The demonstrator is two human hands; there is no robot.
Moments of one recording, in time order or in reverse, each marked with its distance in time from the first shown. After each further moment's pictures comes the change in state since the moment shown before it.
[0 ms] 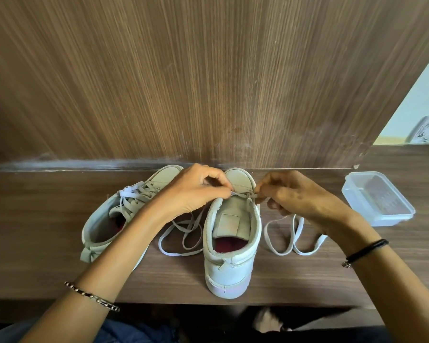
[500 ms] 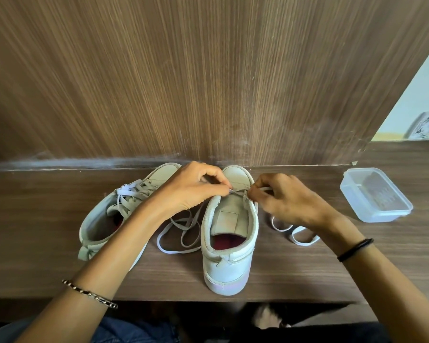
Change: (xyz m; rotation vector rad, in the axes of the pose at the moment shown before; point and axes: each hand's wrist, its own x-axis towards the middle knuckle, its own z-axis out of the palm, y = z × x) left_hand 0.001 -0.001 0.000 0.000 -0.003 -0.003; right_hand 0.008 0.011 0.012 -0.400 0.093 -0.153
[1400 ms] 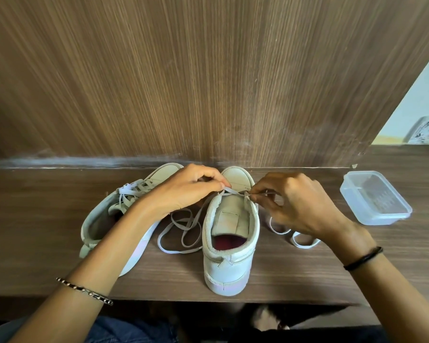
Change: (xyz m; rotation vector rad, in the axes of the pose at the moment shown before) left_hand -0.008 0.004 -0.009 0.027 -0.045 -0.071; right_hand -0.007 0.016 -0.001 -0.299 0.243 -0.340
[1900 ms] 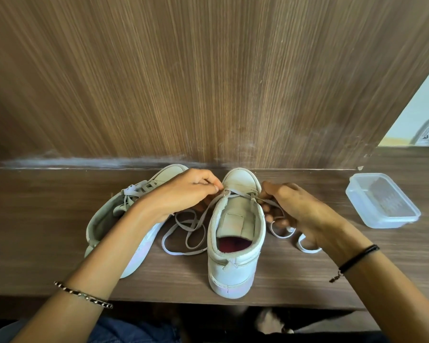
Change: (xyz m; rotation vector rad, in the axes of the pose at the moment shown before) left_hand -0.001 -0.011 -0.005 0.002 0.006 -0.123; right_hand 0.011 -0.024 0.001 0.927 -0.317 0.816
